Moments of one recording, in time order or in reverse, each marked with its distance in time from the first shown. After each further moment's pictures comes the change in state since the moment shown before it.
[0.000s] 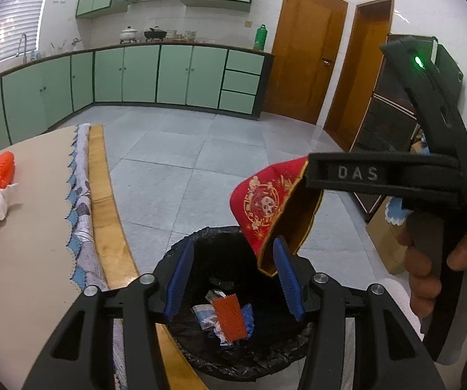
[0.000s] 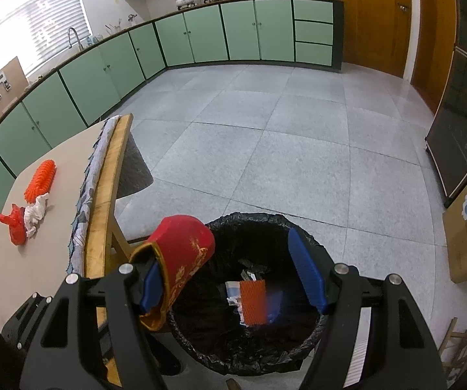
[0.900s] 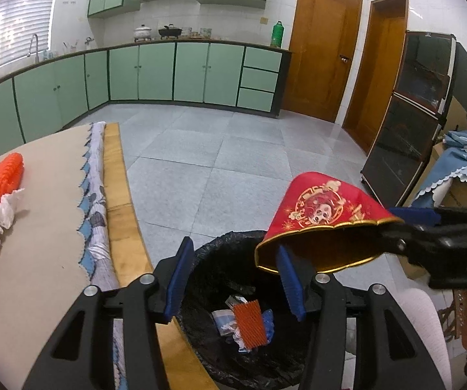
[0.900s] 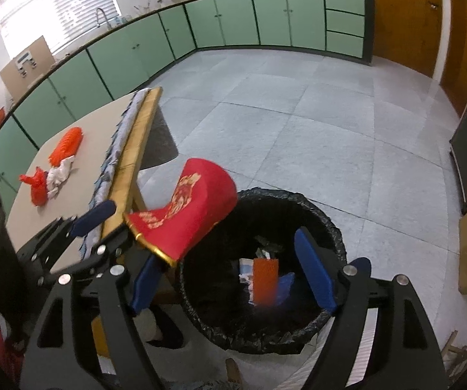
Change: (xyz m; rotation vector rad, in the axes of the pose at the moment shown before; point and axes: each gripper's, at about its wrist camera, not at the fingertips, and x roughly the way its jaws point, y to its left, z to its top) left arm 0.024 0.021 0.012 -0.017 0.005 0.084; right arm -0.014 -0.005 -0.022 -0.086 0.077 0.125
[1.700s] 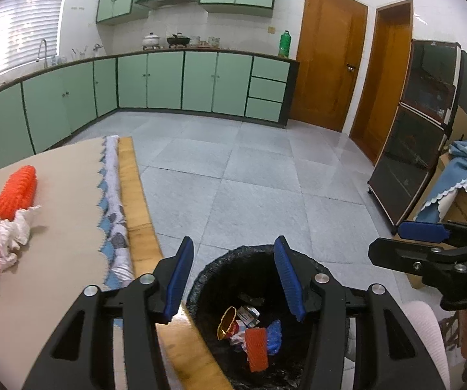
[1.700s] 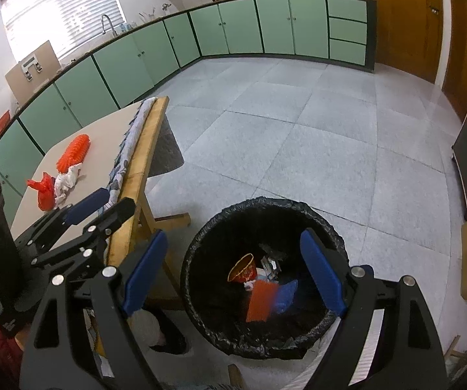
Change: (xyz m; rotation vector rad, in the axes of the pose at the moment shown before) left arm -0.015 0.015 0.015 -0.014 -0.040 0.031; right arm -0.010 0.006 0.004 -0.006 -0.044 0.013
